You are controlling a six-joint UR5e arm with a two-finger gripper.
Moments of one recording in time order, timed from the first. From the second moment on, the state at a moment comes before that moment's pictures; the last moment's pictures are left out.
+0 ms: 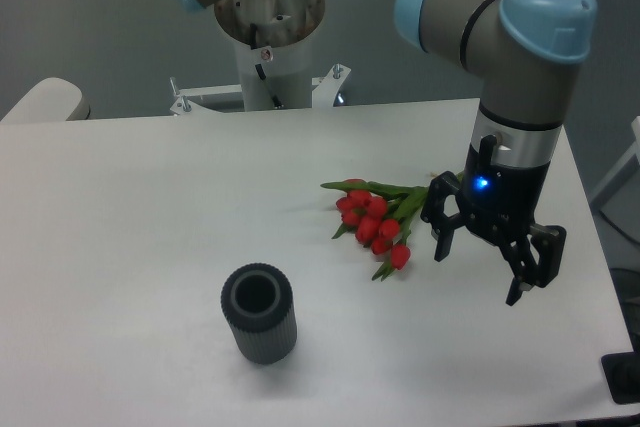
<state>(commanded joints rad) 2.62 -2.02 -1.18 -1.14 1.26 1.38</state>
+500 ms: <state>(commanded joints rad) 2.65 -2.00 -1.22 -1.14 1.26 1.37</state>
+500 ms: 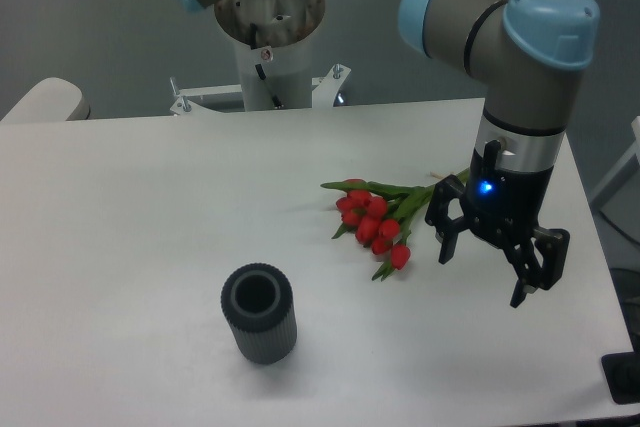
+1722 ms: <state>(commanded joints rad) 2.70 -1.94 -1.60 -1.17 1.60 1.40</state>
